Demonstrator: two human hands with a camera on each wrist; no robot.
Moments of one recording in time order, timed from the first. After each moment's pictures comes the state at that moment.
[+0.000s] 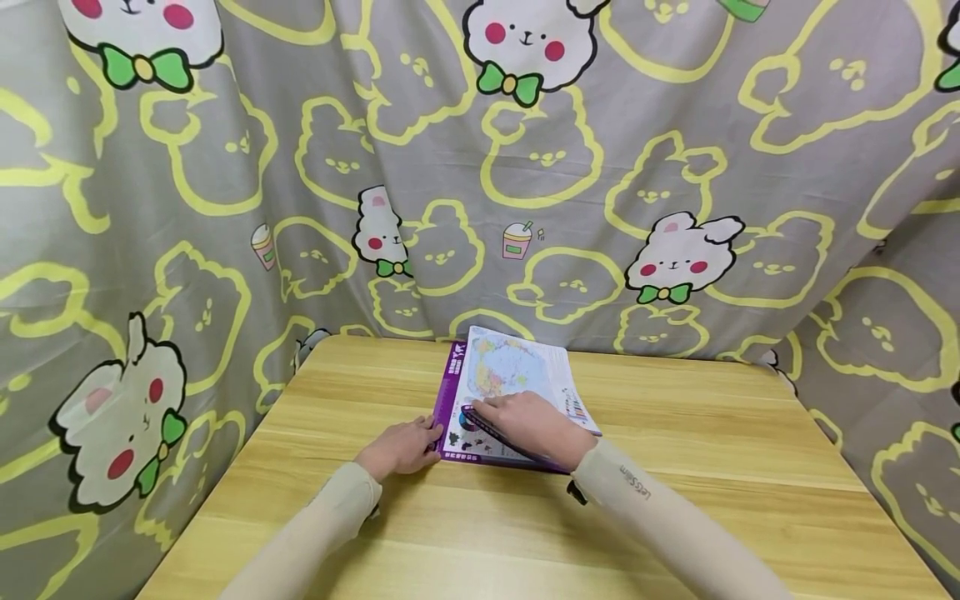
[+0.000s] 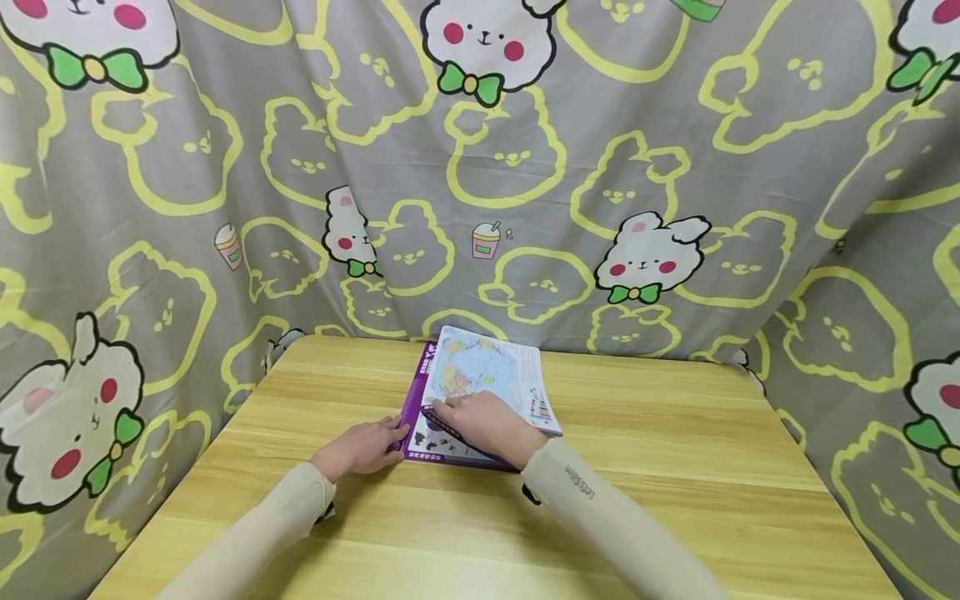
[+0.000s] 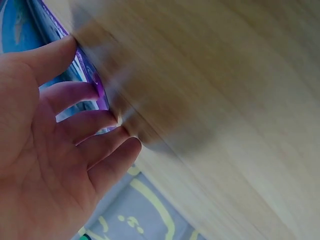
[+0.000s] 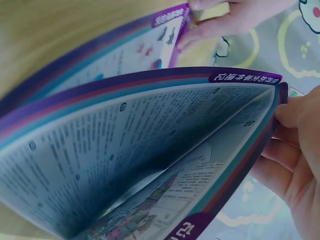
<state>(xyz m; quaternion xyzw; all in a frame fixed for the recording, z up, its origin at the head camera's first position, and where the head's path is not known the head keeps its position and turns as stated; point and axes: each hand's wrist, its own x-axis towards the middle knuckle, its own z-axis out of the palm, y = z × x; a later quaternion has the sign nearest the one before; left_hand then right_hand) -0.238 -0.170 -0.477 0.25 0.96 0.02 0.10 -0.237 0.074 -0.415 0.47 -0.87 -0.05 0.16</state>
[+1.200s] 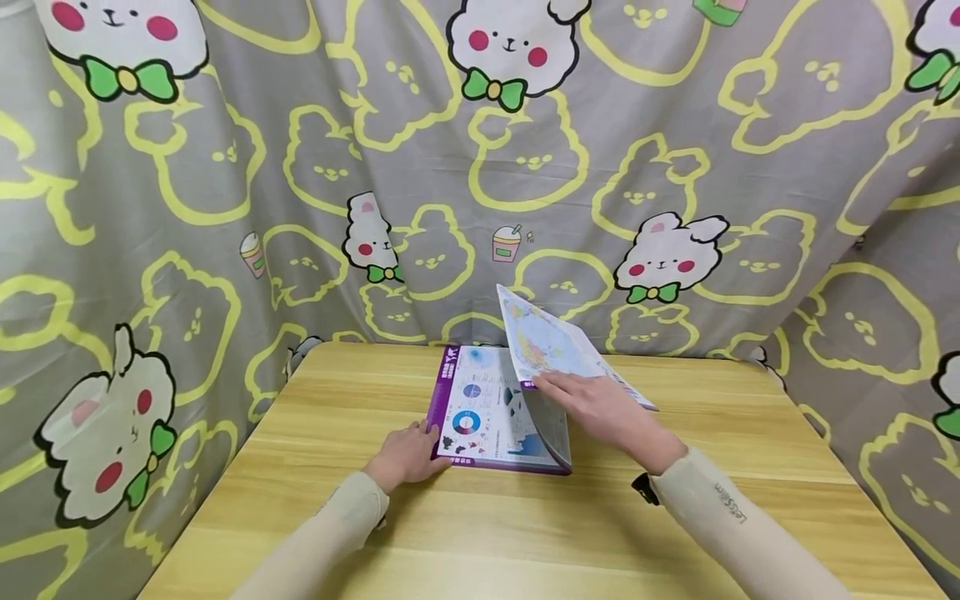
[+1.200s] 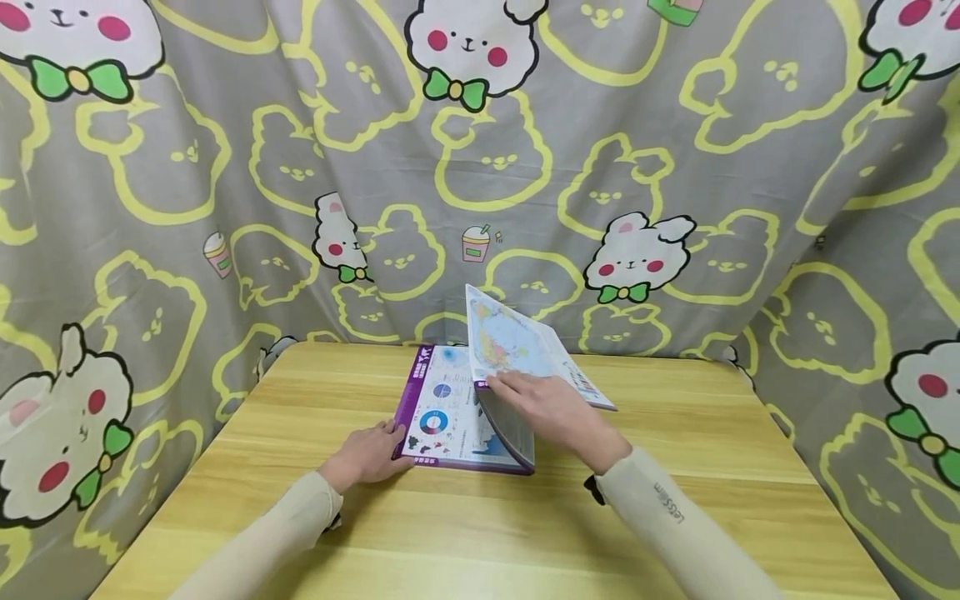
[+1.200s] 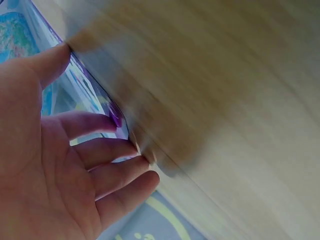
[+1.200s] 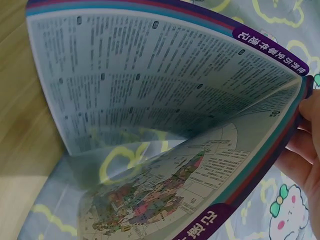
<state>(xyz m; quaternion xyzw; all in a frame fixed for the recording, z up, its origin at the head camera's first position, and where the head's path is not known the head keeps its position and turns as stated) -0.234 -0.145 -0.481 0.19 0.98 -0.01 0.07 -0.209 0.174 -0.367 0.46 -0.85 -0.03 0.25</state>
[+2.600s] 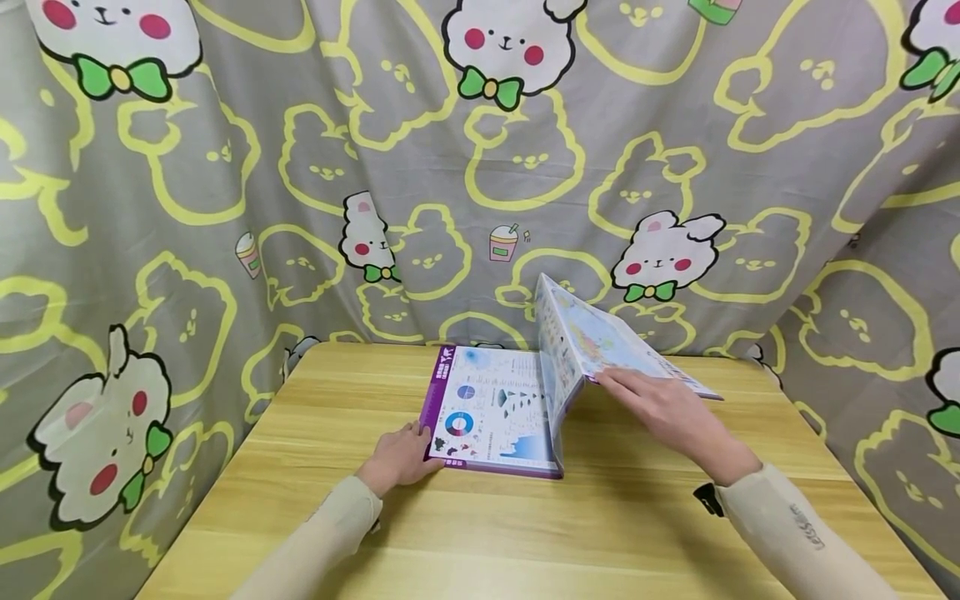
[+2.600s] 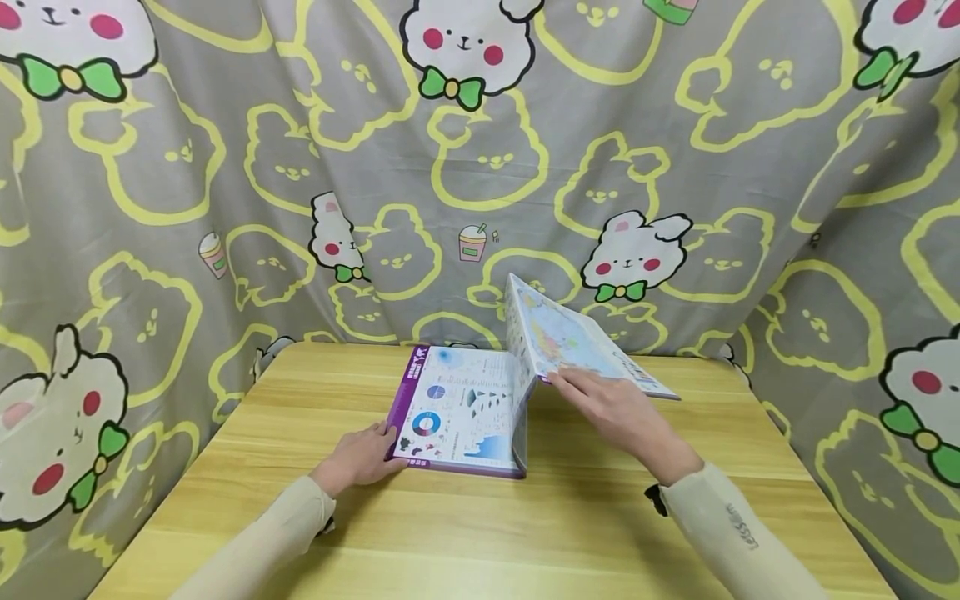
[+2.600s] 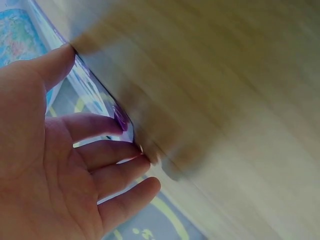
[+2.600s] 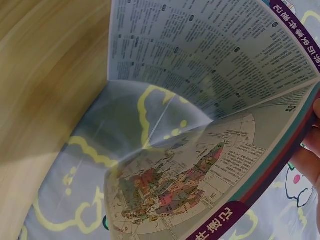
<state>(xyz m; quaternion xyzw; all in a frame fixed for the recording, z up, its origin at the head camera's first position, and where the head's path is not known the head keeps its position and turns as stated) -0.228 -0.150 -0.481 0.17 0.98 0.00 0.07 -0.201 0.252 -0.374 0.46 -0.82 0.00 0.35</state>
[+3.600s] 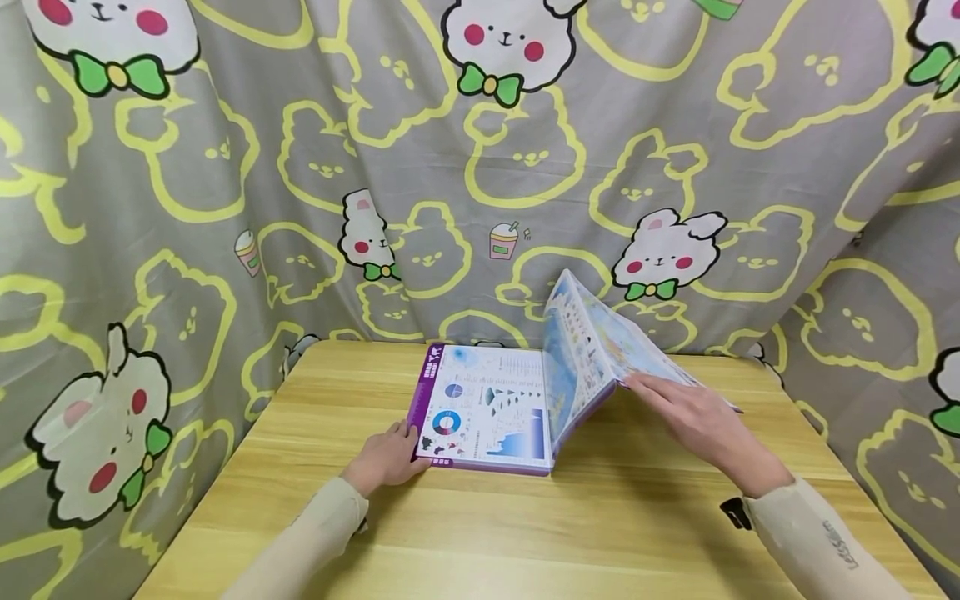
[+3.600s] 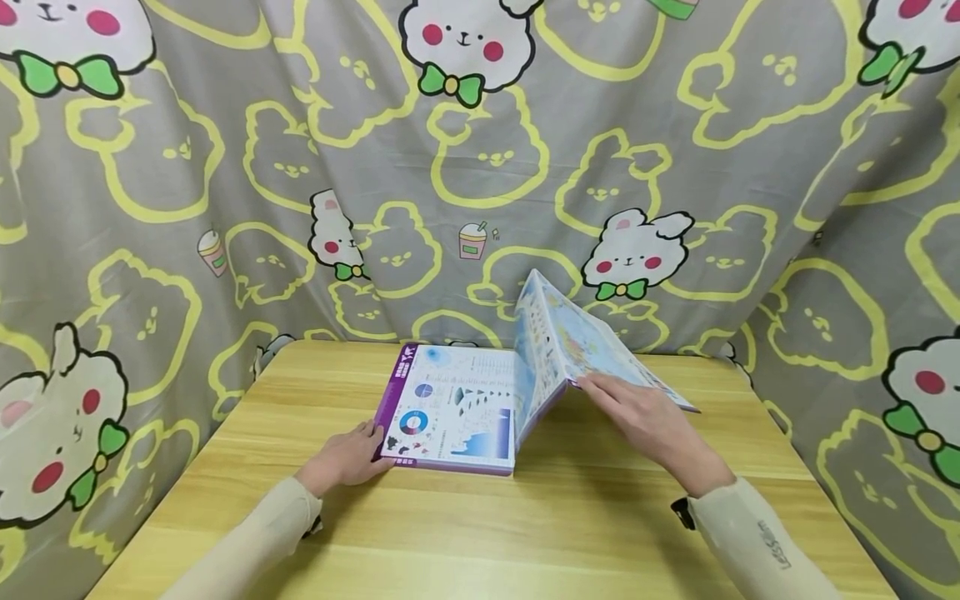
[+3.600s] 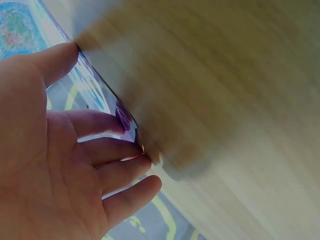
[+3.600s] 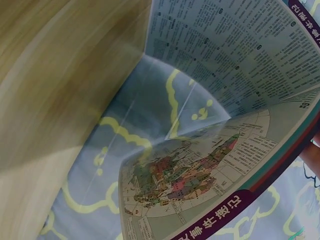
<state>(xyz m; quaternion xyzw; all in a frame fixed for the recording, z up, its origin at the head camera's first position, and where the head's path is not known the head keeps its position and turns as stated) -0.226 -0.169 -0.481 0.17 0.98 0.02 0.09 -0.195 0.285 -0.384 0.45 -0.81 0.02 0.39</state>
